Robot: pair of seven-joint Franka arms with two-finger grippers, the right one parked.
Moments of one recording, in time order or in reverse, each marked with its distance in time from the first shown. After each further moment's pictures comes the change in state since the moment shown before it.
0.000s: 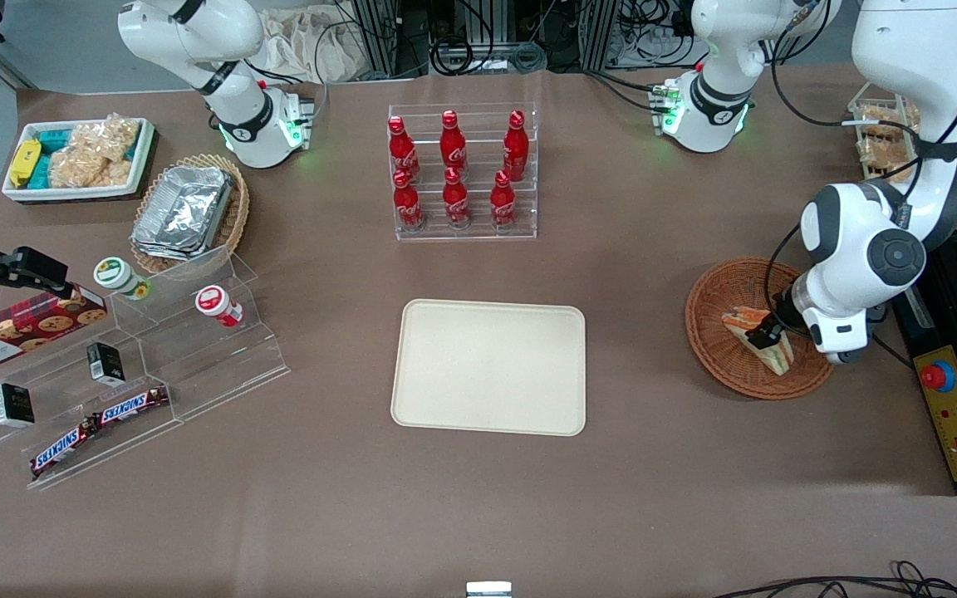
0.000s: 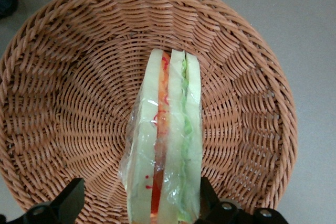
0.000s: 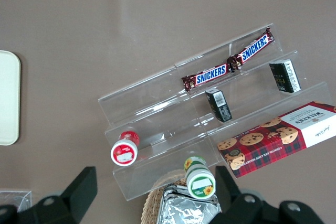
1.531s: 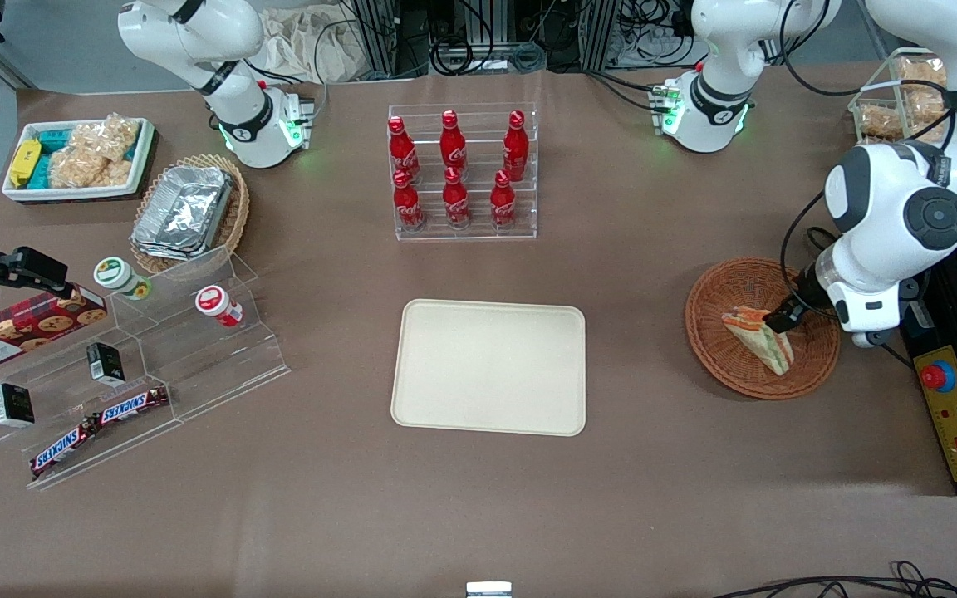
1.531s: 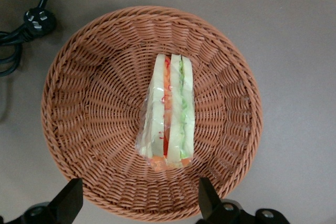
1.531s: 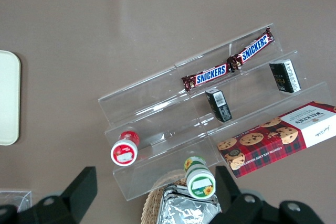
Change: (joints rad) arm -0.002 -0.153 -0.006 0.014 0.000 -0.134 0.029
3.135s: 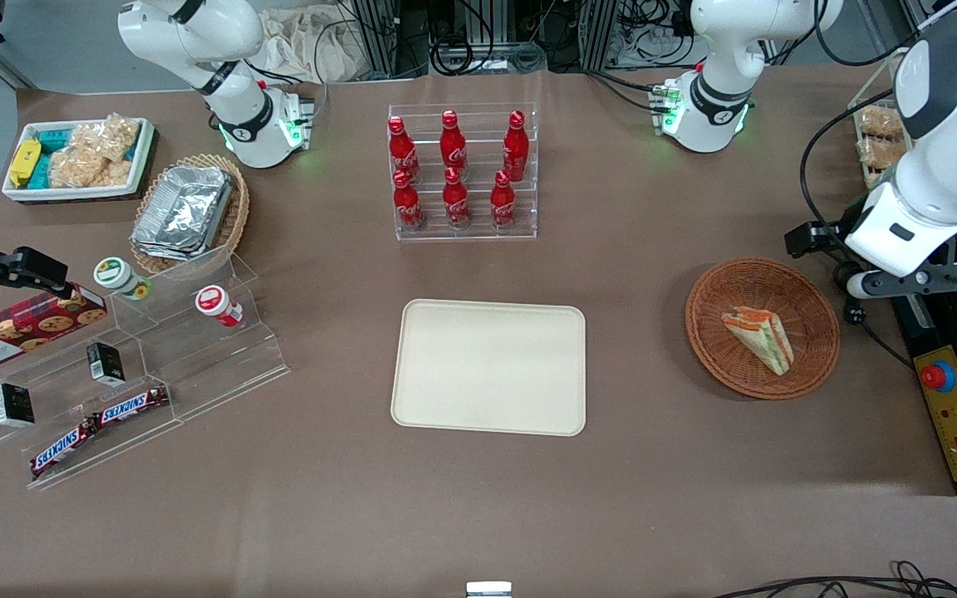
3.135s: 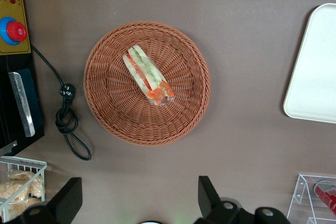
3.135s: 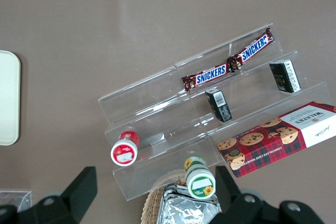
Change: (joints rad) arm -0.103 -0.093 -0.009 0.447 -0.001 -0.612 0.723
